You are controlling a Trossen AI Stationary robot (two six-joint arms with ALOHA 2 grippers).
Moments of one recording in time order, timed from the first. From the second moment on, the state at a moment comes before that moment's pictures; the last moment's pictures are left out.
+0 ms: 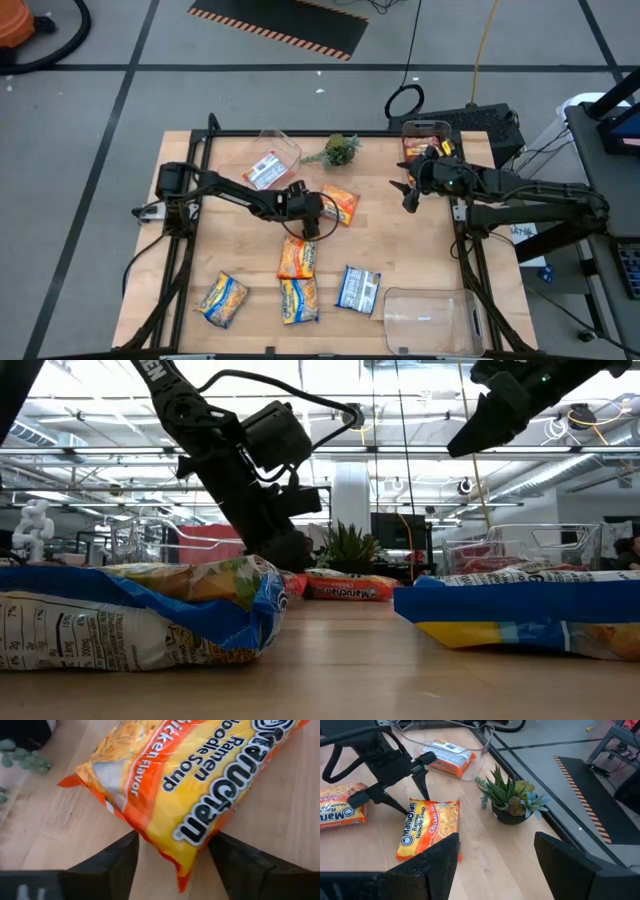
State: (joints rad) left arm 0.05 1.92 0.97 -0.01 -0.31 -0.07; right arm -0.17 0.75 0.65 -0.44 0.31 0.02
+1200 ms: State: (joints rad) left arm 0.02 1.79 0.97 -0.08 -0.53 0.03; right arm -0.17 0.75 0.65 -0.51 0.31 0.01
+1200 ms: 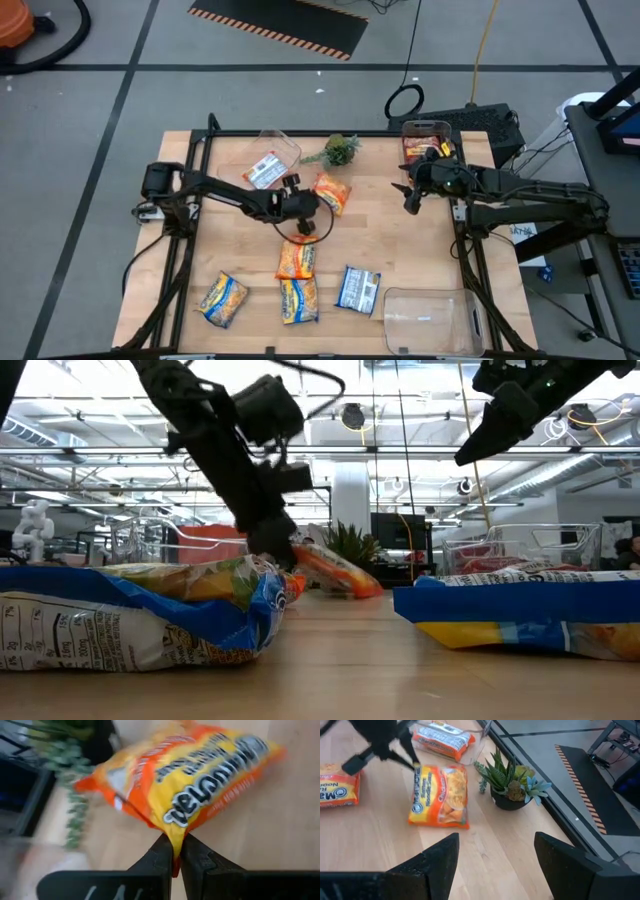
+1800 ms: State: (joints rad) left arm -0.02 1.59 0.97 -0.20 -0.67 0.05; right arm -0.17 0.75 0.65 -0.51 0.31 0.02
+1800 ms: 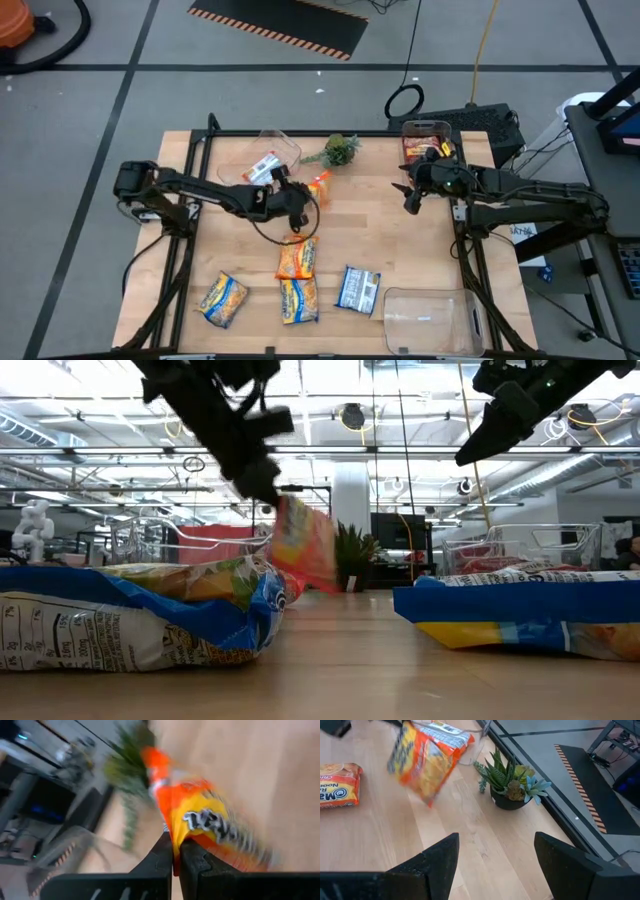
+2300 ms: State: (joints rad) left arm 0.06 1.29 0.97 -0.52 -0.94 -0.10; right arm -0.17 0.75 0.65 -0.52 0.31 0.02
